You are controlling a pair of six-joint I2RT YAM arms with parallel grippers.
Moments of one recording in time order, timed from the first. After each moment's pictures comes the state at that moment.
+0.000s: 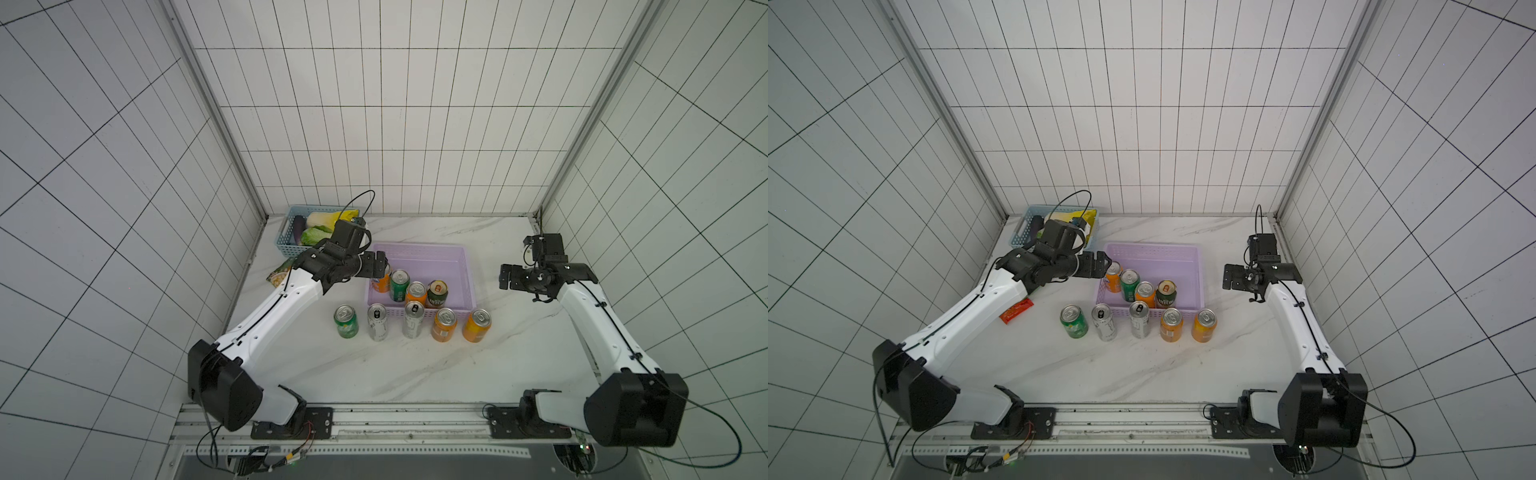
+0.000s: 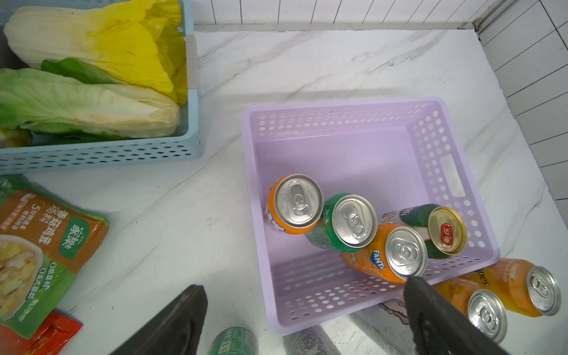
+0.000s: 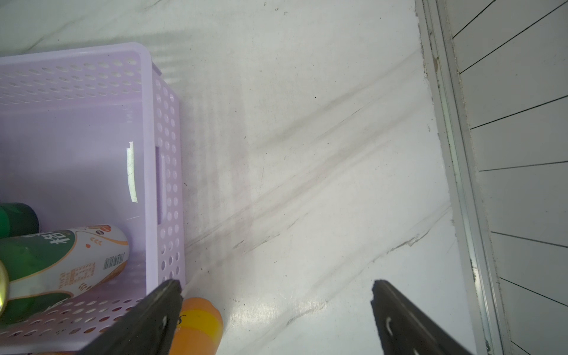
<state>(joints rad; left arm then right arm) -0.53 1.45 1.38 -0.76 -0.02 -0.34 0.10 1.28 1.11 -0.83 0.04 0.10</state>
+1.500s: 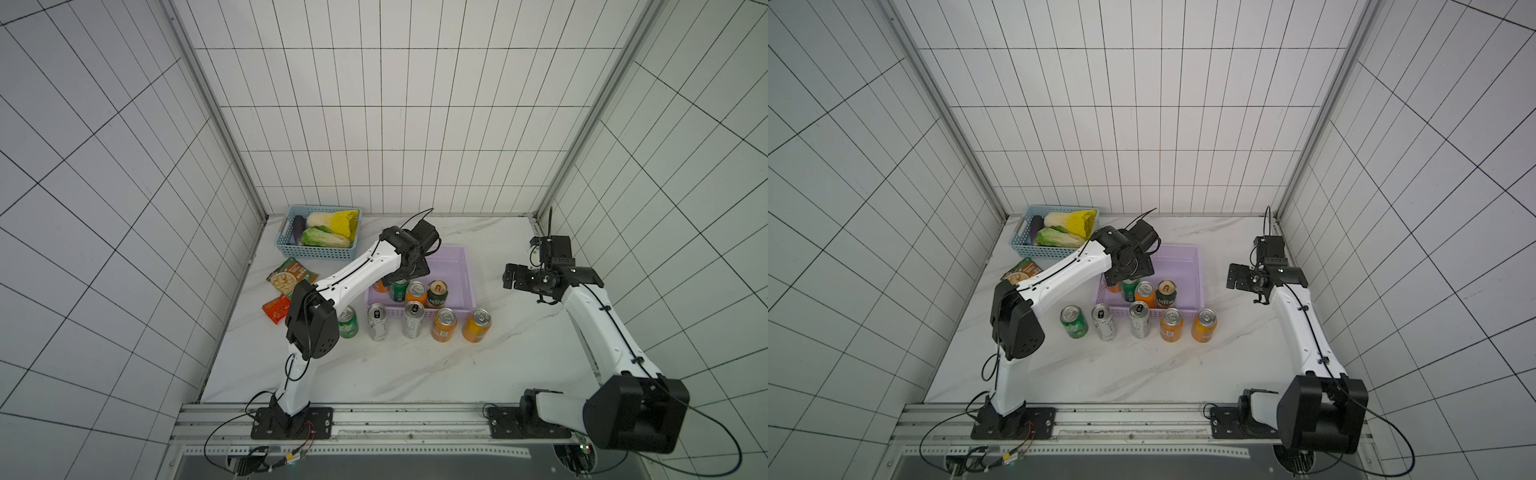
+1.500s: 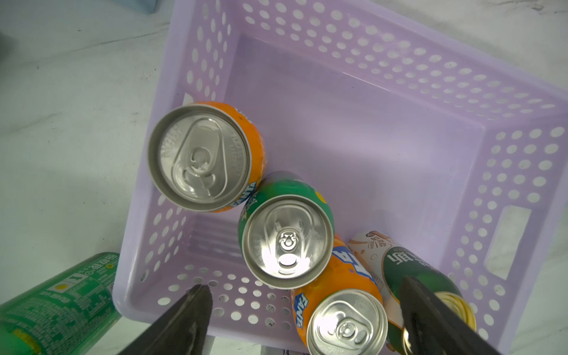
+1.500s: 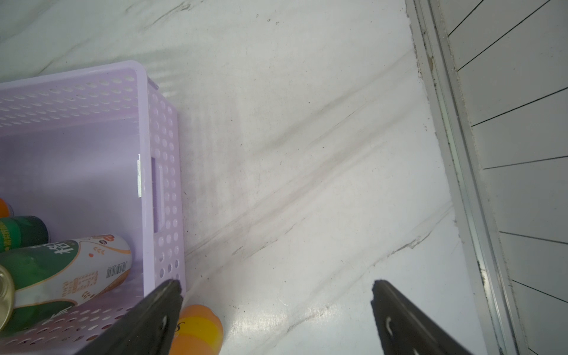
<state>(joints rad) -0.77 2.06 1.99 -1.21 -0.22 -1.02 0.05 1.26 1.08 -0.79 -0.02 0.10</state>
